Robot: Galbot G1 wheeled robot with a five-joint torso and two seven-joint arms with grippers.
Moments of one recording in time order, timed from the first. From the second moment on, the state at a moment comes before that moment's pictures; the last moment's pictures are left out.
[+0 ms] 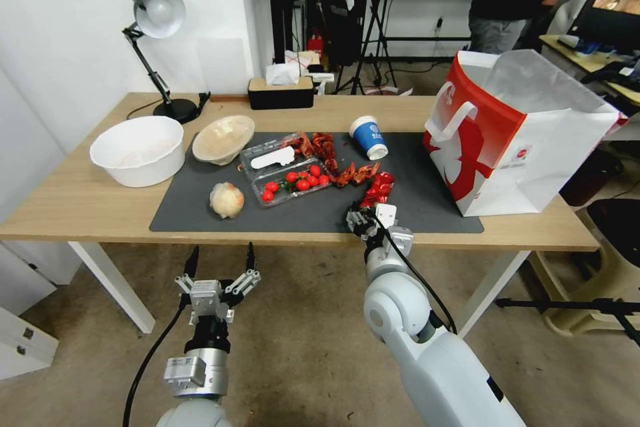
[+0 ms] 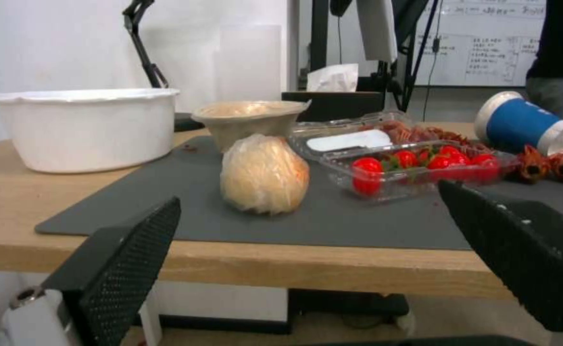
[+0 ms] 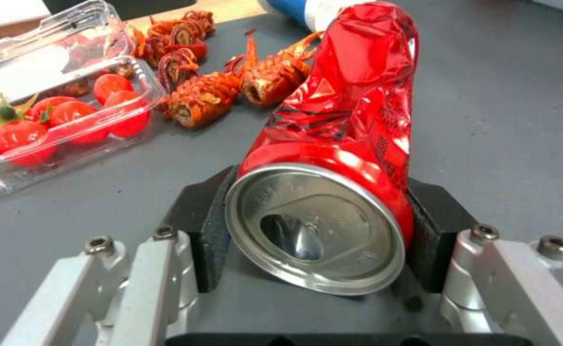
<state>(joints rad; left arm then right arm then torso) 1.72 -1.42 -0.37 -2.11 -0.07 -0.24 -0.25 -1.10 1.36 0.04 1.92 0.50 -0.37 0.65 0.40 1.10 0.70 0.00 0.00</state>
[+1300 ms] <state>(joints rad) 1.77 -1.44 -0.37 -2.17 -0.04 -0.25 -0.22 -0.92 0.97 0.47 2.11 0.63 -0.26 0.52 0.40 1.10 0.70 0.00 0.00</state>
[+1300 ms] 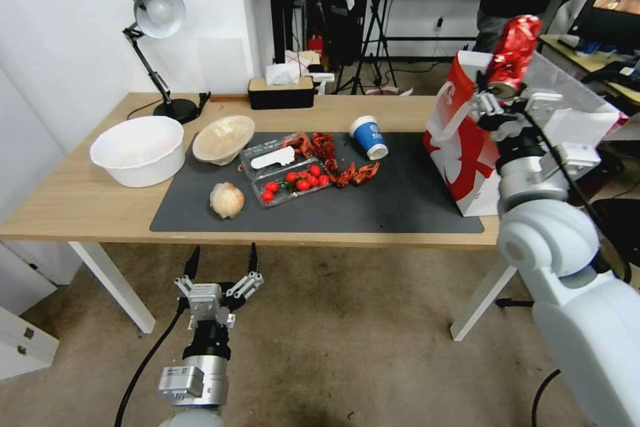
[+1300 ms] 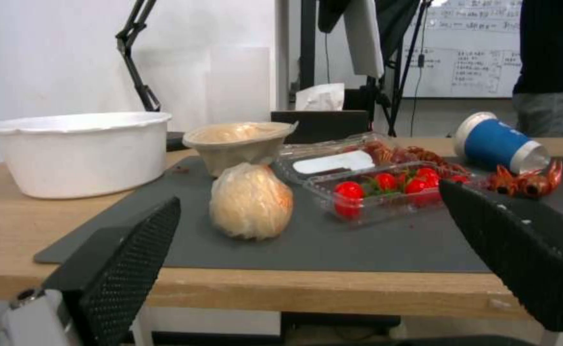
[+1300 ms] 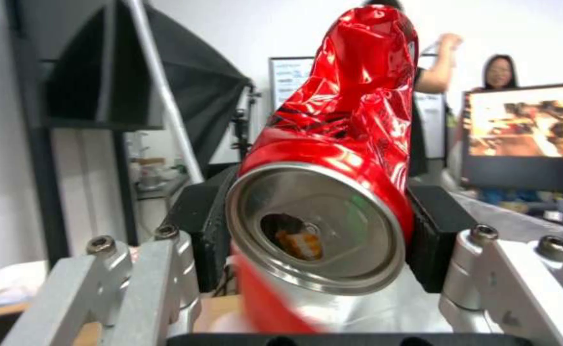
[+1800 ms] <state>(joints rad) 1.77 -1.45 -0.37 -2.16 -0.04 -0.26 -0.22 -0.92 0.95 0.52 2.03 0.70 -0.28 0.53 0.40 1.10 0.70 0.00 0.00</state>
